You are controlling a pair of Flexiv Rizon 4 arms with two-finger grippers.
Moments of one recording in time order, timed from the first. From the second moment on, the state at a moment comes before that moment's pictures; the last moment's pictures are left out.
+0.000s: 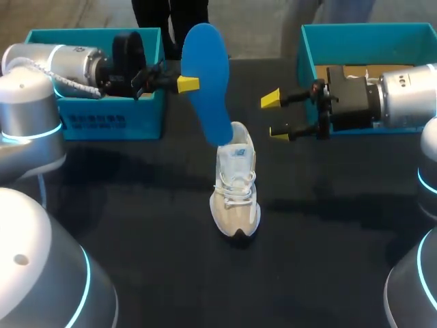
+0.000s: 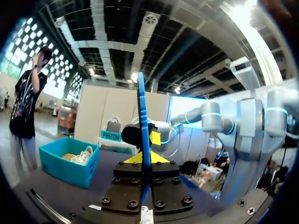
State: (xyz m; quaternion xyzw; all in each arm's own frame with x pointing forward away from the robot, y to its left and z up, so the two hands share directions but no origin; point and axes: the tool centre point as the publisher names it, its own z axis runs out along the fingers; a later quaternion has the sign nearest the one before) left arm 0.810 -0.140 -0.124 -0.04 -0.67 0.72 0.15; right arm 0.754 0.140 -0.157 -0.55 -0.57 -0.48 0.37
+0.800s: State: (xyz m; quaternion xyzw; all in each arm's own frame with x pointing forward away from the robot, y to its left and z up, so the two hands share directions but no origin) left arm 0.835 -0.144 -0.132 -0.32 -0.64 0.69 -0.12; right arm 0.754 0.140 -0.158 -0.55 -0.57 -0.49 0.37
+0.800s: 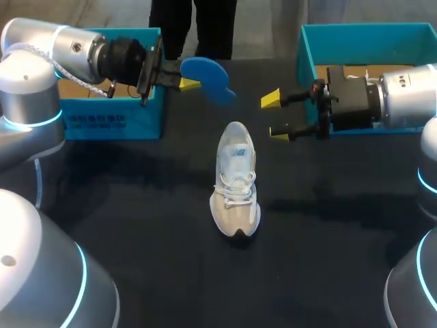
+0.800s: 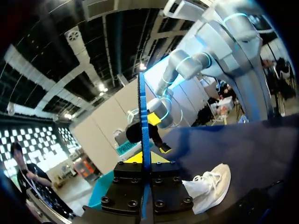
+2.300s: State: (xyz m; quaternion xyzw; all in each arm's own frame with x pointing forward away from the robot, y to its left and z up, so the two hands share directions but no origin) left arm 0.832 -0.147 -0.136 -0.55 -0.49 0.50 -0.46; right arm 0.754 0.139 -0.157 -0.55 -0.57 -0.49 0.37
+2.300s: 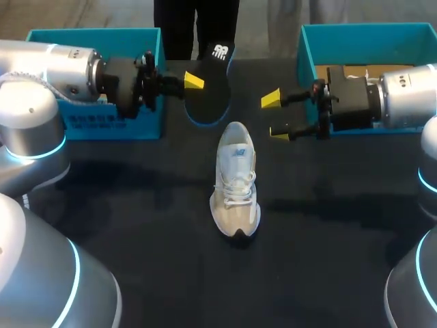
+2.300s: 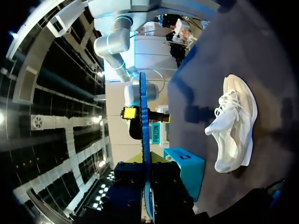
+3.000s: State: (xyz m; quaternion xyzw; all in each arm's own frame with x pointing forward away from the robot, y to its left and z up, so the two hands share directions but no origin) left arm 0.822 -0.155 -0.137 -0.56 -0.47 0.43 -0.53; right arm 0.763 0.139 -0.157 -0.56 -0.57 -0.48 0.36
